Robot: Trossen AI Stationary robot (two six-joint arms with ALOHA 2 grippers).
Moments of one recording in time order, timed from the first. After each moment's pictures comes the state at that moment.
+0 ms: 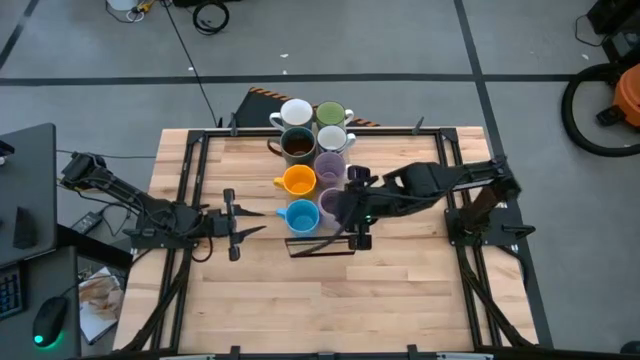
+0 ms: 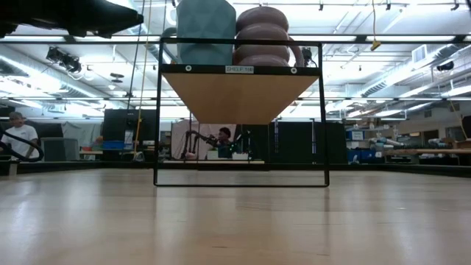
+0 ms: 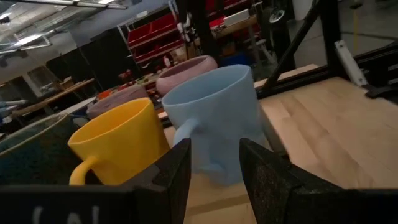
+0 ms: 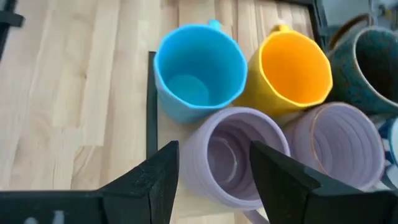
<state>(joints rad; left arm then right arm) -0.46 0.73 0.27 0.47 -0.60 0.34 0.26 1.76 2.03 -1.24 0.34 0.12</state>
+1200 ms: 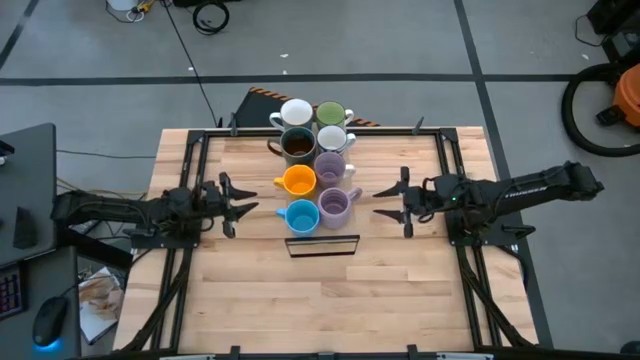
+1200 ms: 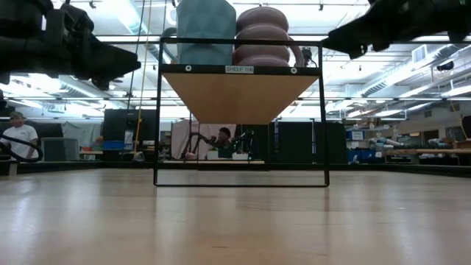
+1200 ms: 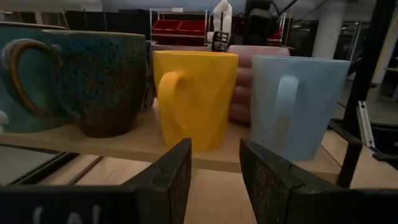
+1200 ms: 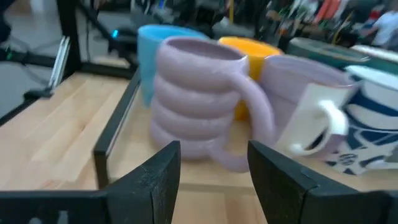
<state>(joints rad) 0.01 0.40 0.01 0.47 -0.20 -0.05 0.06 0.77 0.41 0.19 0.11 -0.16</state>
